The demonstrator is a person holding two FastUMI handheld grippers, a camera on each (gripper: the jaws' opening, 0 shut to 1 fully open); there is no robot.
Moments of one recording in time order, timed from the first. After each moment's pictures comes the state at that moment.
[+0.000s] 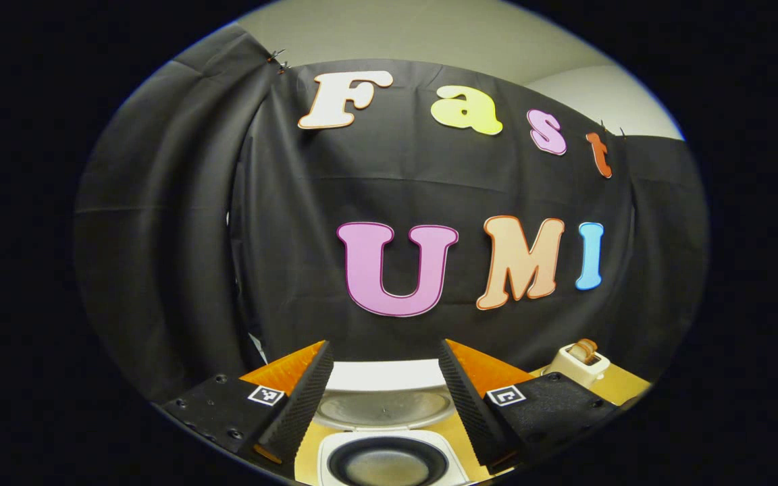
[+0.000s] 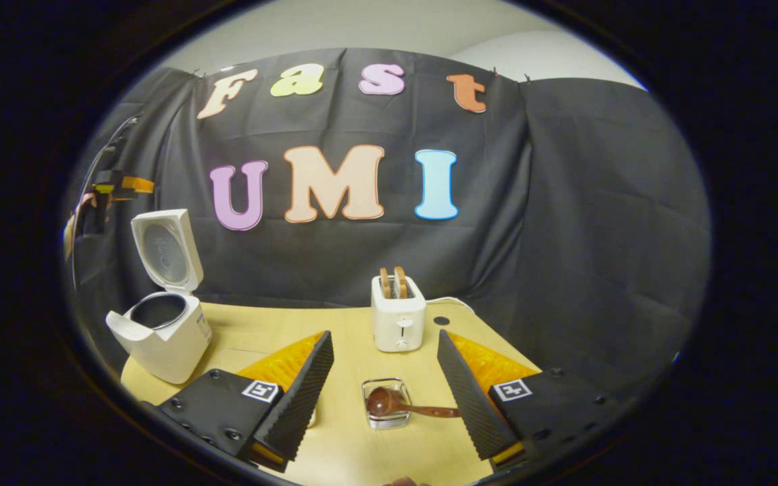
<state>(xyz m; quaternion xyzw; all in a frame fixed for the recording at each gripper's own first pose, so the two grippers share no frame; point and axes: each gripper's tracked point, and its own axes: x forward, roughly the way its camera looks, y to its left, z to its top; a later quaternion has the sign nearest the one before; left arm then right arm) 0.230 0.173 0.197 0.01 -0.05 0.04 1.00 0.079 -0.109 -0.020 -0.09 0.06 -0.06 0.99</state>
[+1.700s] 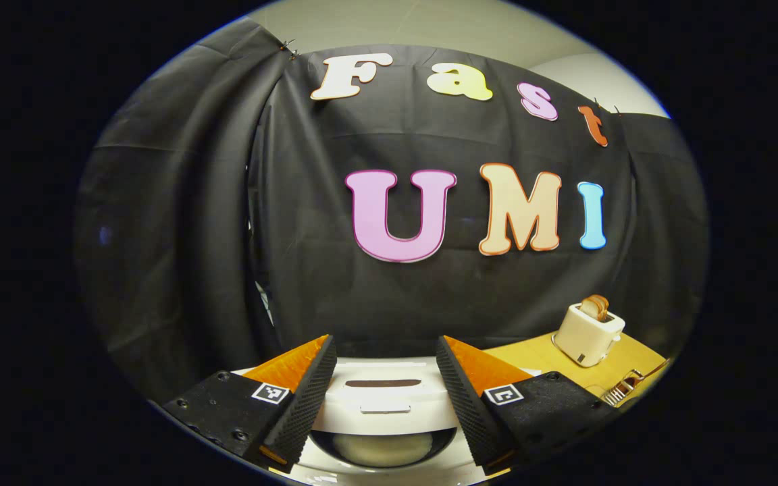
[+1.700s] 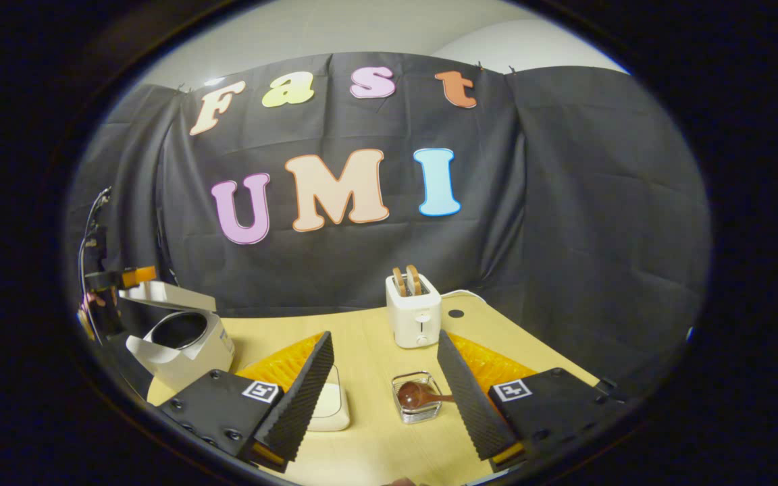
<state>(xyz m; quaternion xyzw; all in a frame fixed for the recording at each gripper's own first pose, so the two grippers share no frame) 0.164 0.147 0.031 0.00 -0.01 0.06 1.00 0.070 -0.076 -0.015 -0.03 0.06 -0.05 1.00</state>
